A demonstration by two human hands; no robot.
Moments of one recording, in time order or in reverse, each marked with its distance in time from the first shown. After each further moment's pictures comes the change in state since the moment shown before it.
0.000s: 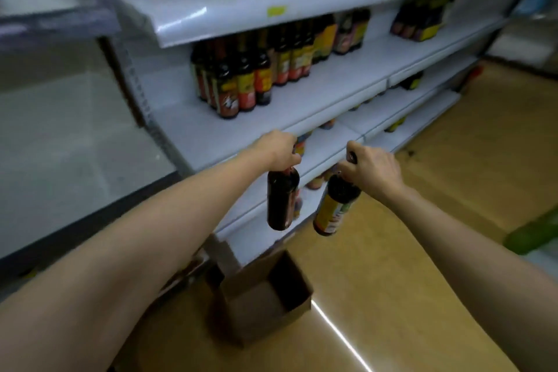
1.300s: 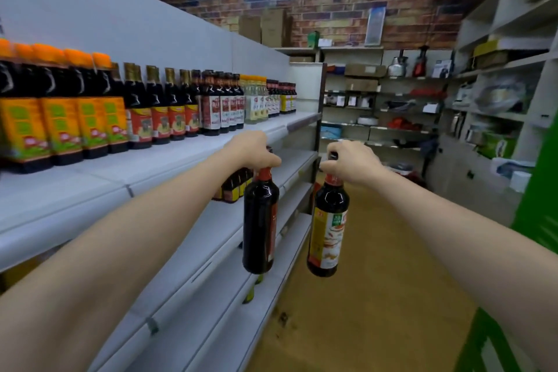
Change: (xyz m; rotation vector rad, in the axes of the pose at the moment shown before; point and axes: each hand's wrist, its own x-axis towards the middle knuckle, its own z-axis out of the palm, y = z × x) left_hand 0.684 0.524 -0.233 -0.030 0.292 0.424; right_hand 0.488 0.608 -0.312 -0.141 0.287 0.261
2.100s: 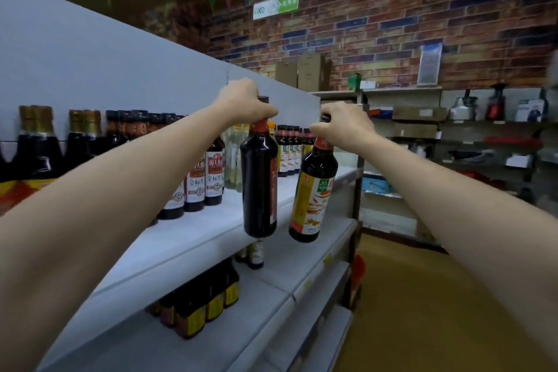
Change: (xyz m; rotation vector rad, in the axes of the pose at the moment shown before) left_hand 0.496 -0.038 -0.031 -0.047 0.511 -0.141; right_hand 0.524 0.140 0.062 0.164 0.306 -0.219
